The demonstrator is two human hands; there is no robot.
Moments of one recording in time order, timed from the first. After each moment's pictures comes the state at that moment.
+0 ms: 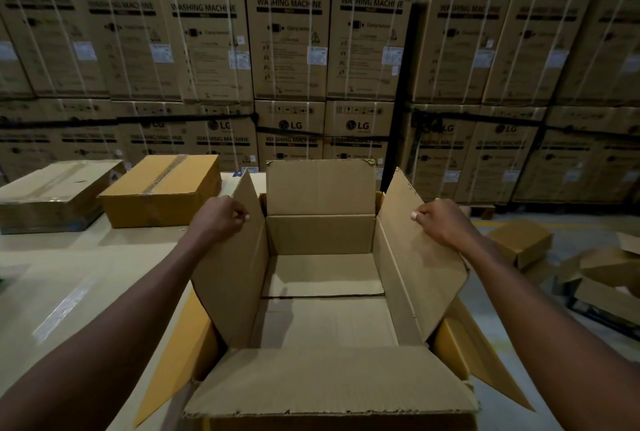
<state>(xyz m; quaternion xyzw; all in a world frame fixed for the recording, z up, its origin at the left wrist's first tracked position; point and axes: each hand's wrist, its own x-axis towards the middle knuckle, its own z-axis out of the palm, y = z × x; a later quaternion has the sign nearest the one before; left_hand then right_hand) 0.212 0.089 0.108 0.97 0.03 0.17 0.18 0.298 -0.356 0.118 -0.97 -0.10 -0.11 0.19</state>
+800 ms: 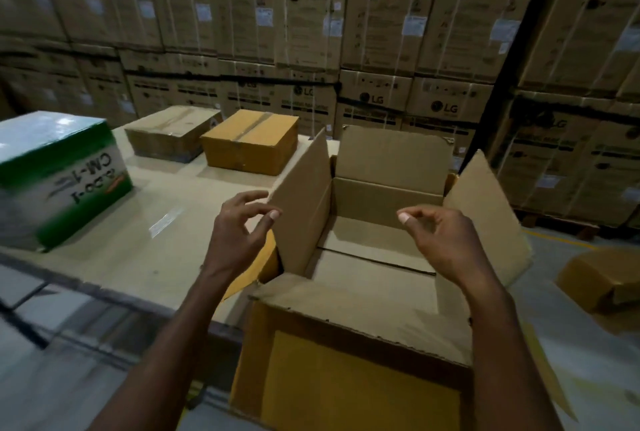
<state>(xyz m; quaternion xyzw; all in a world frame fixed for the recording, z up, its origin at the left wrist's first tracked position) -0.005 0.032 0.070 0.86 0.13 0.37 0.33 0.119 -0.266 0.126 -0.86 -0.22 -0.05 0.46</state>
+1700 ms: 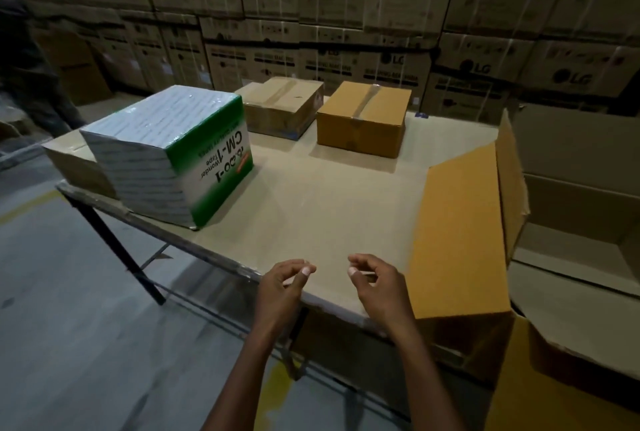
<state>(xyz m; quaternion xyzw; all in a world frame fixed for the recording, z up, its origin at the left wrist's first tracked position) -0.171 0.319 -0.076 0.72 0.29 0.28 0.56 -0.054 0.162 -0.050 -0.81 -0.24 0.13 0.53</state>
